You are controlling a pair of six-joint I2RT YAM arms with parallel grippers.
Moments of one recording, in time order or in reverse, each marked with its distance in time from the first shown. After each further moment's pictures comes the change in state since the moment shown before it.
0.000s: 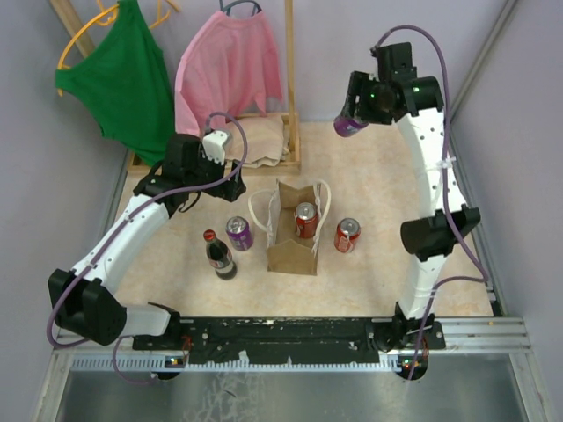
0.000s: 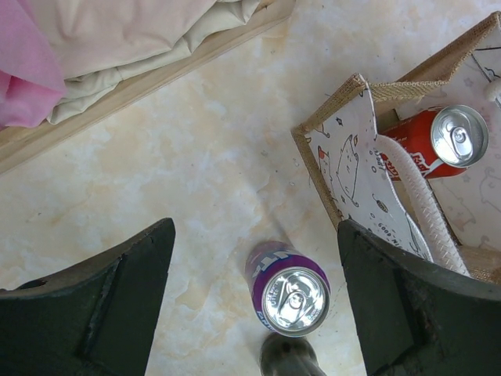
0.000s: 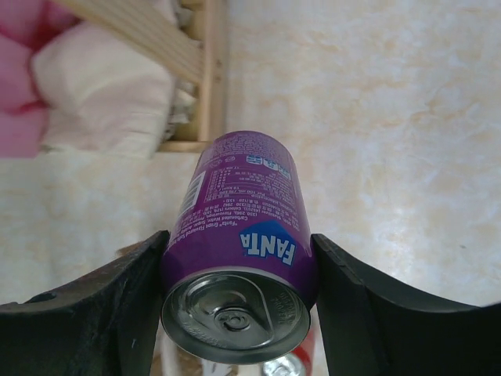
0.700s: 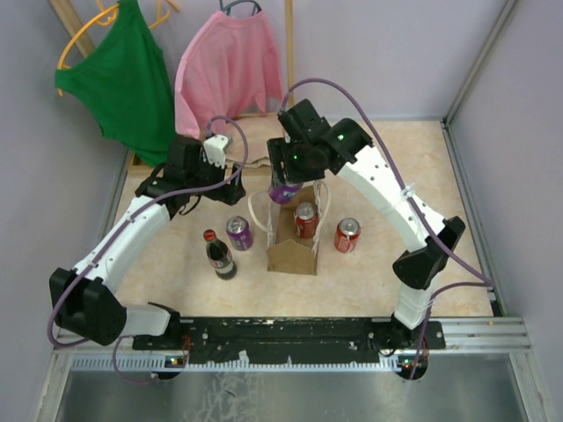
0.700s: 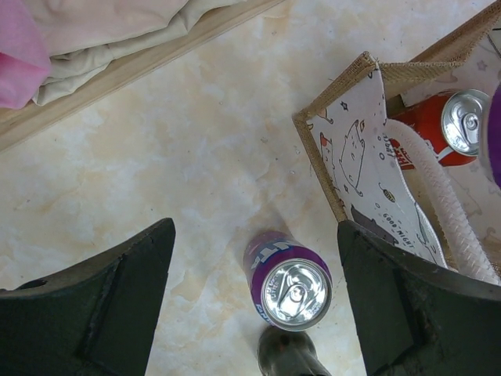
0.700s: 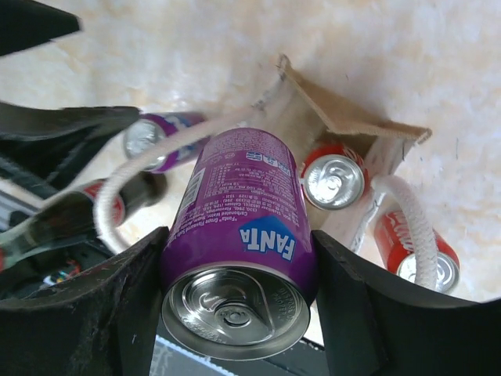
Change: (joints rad) left arm 0.000 -0.001 -0.029 -0.005 -0.003 -0.006; right arm 0.551 -0.199 -0.270 -0.045 0.100 0.149
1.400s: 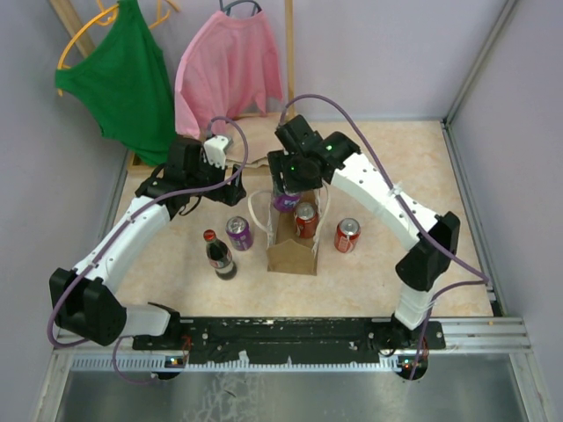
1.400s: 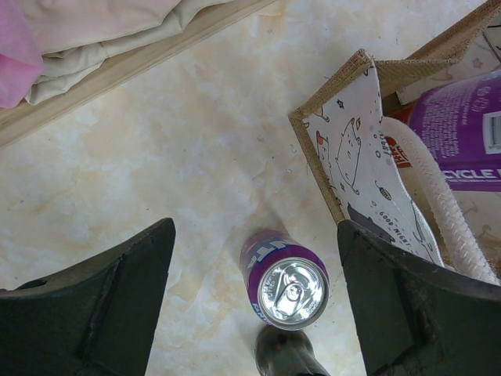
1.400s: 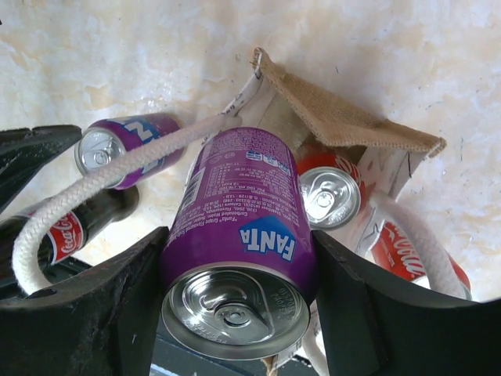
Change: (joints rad) left arm 0.000 -0.001 -0.005 0.000 0.011 -0.003; right arm -0.003 -0.029 -0.259 0.139 0.032 0.002
